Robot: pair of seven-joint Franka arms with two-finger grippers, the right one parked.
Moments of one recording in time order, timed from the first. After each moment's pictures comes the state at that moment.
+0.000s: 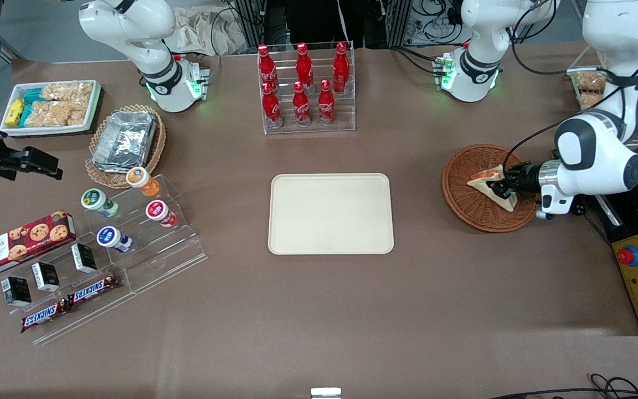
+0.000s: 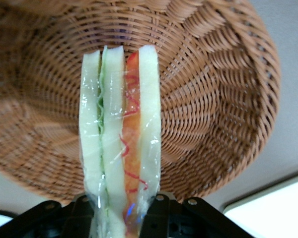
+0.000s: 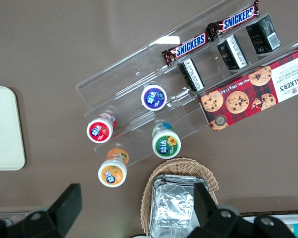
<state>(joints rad) 0.11 0.17 0.01 -2.27 -0.35 2.00 -0.40</state>
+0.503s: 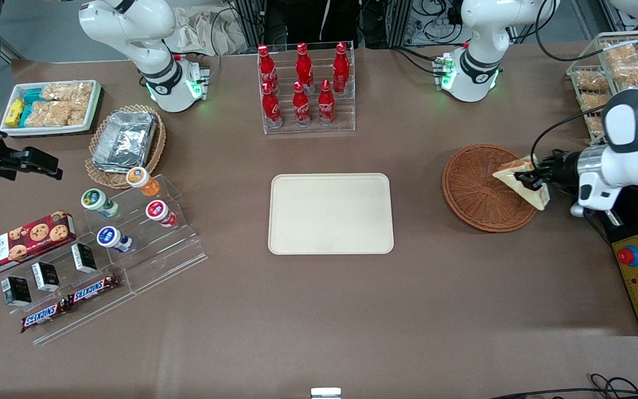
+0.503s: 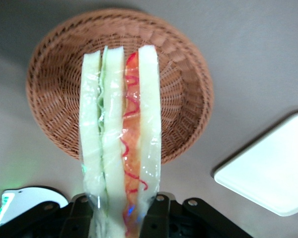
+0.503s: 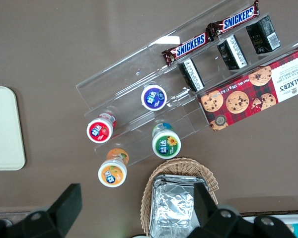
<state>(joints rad) 0.11 0.08 0.02 -2.00 -0.25 1.70 -0.41</state>
